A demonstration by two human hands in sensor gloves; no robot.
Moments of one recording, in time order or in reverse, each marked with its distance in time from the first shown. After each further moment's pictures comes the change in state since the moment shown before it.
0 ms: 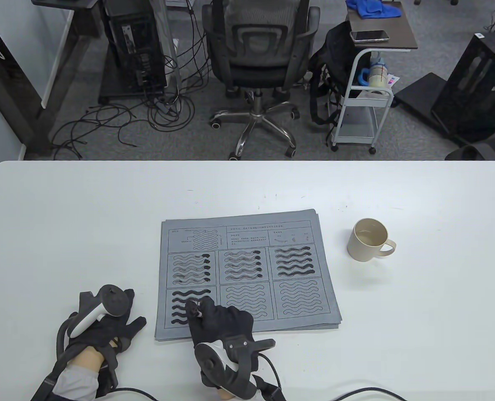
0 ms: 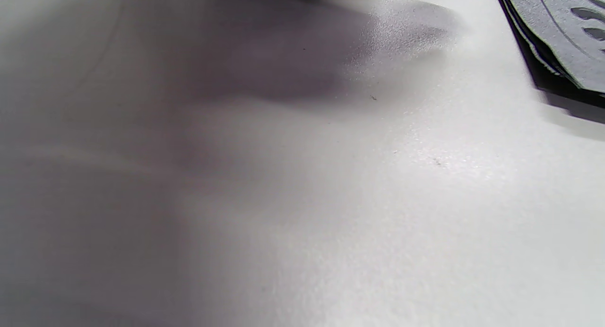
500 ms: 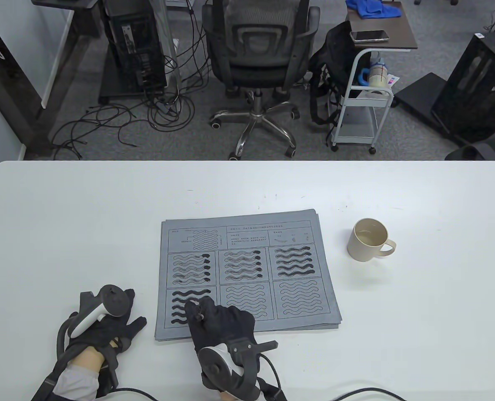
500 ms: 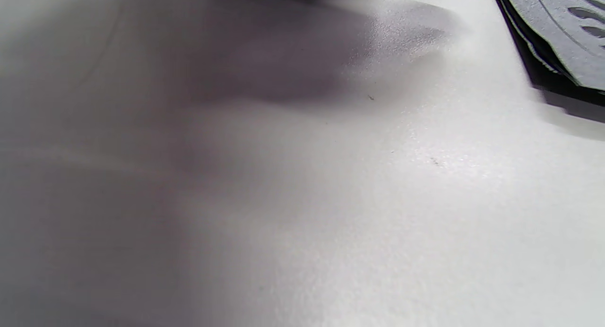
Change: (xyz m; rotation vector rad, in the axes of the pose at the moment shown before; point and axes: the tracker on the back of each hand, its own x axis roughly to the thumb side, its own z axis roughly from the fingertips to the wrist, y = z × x) left_hand 0.001 0.000 0.001 0.006 -0.006 -0.006; right_hand -0.003 -0.014 0.000 -0.051 0.007 -0.073
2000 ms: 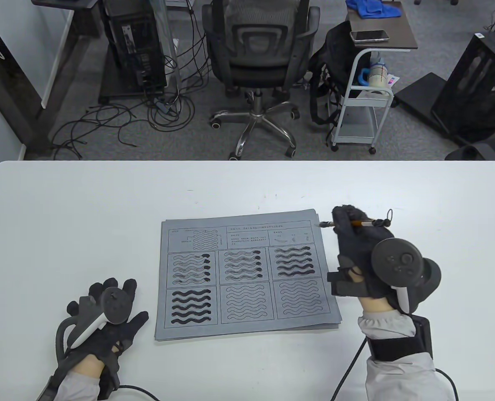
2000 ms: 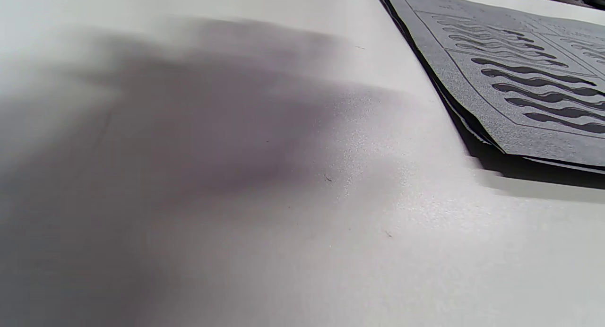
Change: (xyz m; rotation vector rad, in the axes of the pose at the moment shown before) left_hand 0.014 0.008 0.028 0.237 -0.055 -0.058; right_hand -0.220 -0.131 -0.160 -0.049 0.350 -0.156
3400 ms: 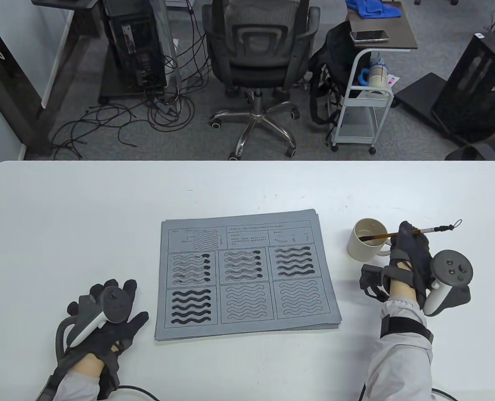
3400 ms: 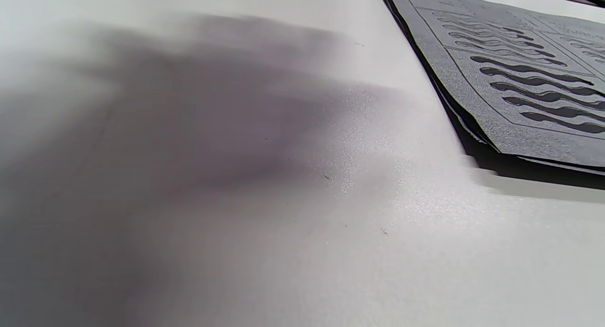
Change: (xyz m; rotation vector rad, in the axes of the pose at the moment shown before) left_hand -0.001 0.003 0.001 -0.021 -0.001 0.011; right_hand -0.179 0.031 0.017 -0.098 0.752 -0.262
